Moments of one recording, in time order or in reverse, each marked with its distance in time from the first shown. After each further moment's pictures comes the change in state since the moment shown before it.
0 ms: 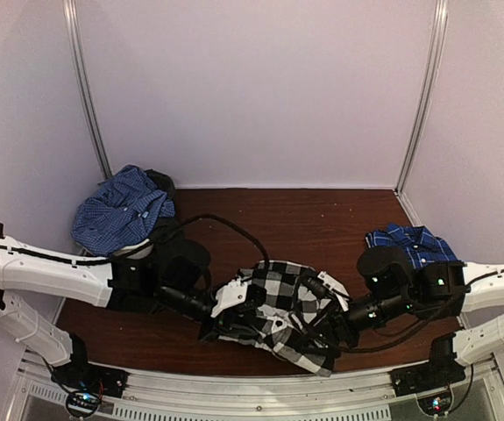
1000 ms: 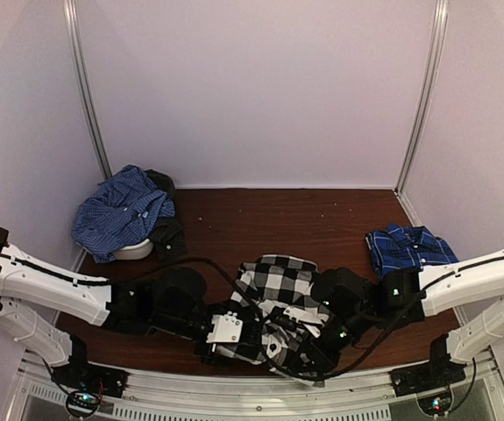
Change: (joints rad) left arm -0.087 -0.025 -0.143 0.117 -0.198 0.288; right arm 0.074 0.282 0.079 -0.055 -0.104 -0.060
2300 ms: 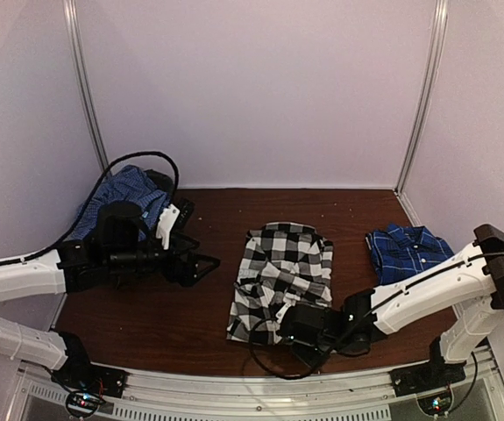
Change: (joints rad) left arm 0.420 -0.270 0.059 -0.129 -0.071 -0.782; right arm 0.079 0.296 0.048 -0.026 0.775 -0.037
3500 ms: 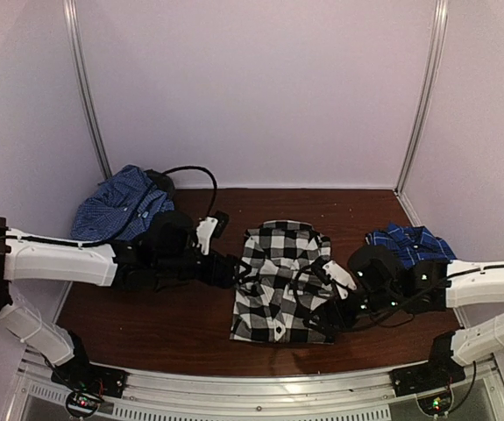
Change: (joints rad) left arm -0.077 0.384 0.092 0.193 -0.022 -0.211; right arm -0.334 -0.505 -0.178 0.053 -0.429 -0.014
